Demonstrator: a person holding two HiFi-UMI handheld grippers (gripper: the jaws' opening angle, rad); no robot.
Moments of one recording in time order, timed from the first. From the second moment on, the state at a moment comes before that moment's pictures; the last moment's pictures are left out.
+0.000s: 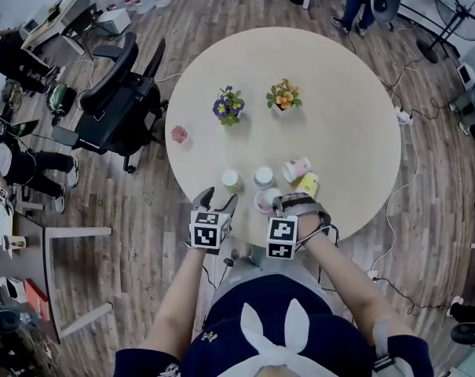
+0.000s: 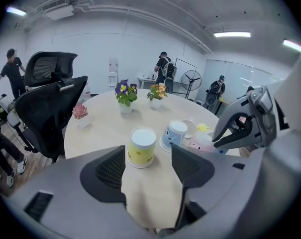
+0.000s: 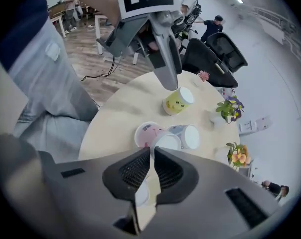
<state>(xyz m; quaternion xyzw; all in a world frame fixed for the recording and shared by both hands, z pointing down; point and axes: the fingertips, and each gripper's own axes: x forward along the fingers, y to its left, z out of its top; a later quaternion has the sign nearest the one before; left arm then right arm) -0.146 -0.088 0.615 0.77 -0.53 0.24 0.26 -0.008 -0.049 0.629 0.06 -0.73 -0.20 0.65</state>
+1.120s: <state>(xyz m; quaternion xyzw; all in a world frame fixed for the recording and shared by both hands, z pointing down) -0.146 -0.117 0.618 0.77 -0.51 0.29 0.24 0.072 -0.046 0.620 0.27 -0.82 0.12 0.49</state>
